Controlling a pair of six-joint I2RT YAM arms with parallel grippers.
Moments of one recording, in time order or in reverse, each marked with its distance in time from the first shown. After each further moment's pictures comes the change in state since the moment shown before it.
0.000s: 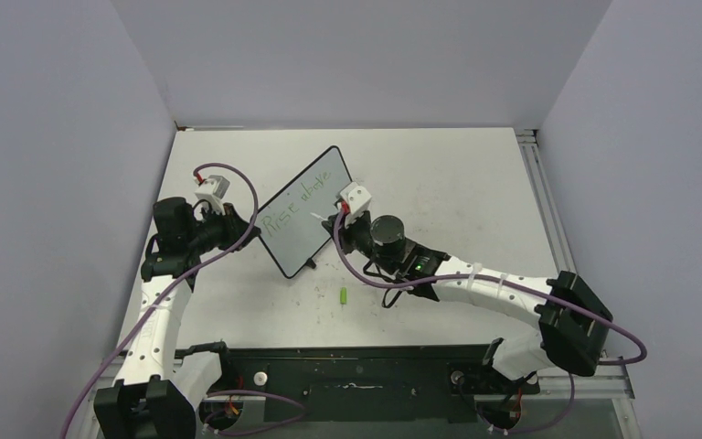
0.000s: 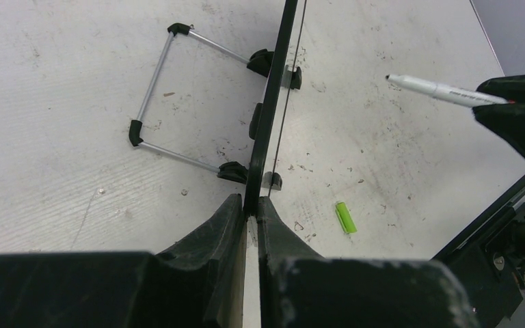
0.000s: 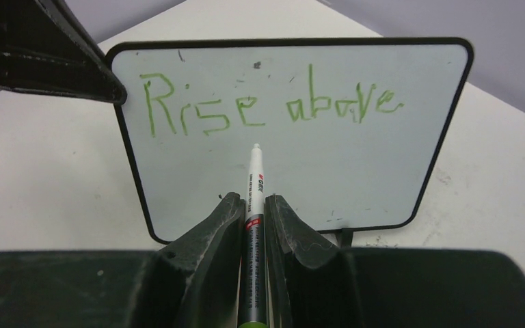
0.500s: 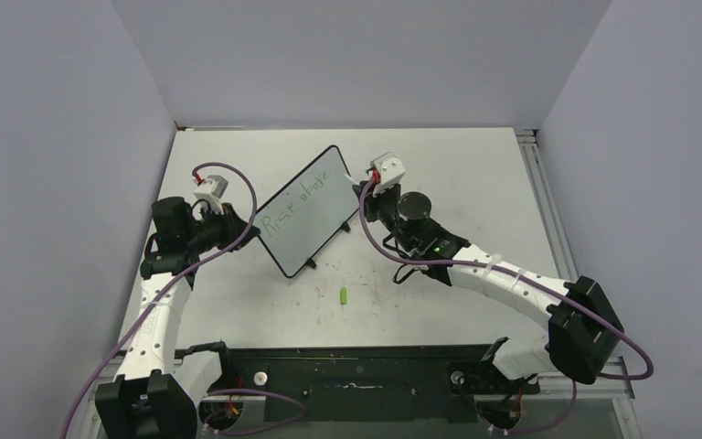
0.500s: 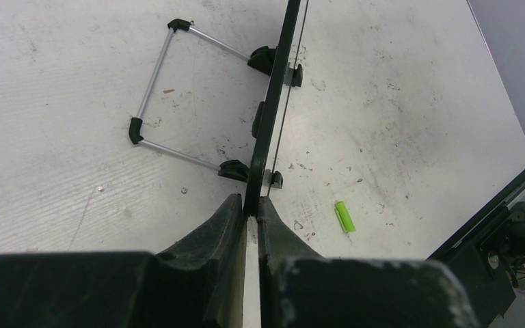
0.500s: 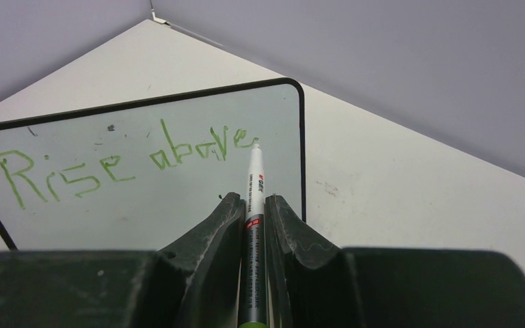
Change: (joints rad) left arm 0.019 0.019 0.000 0.001 0.022 0.000; right arm -0.164 -0.009 0.033 0.034 0.063 -0.054
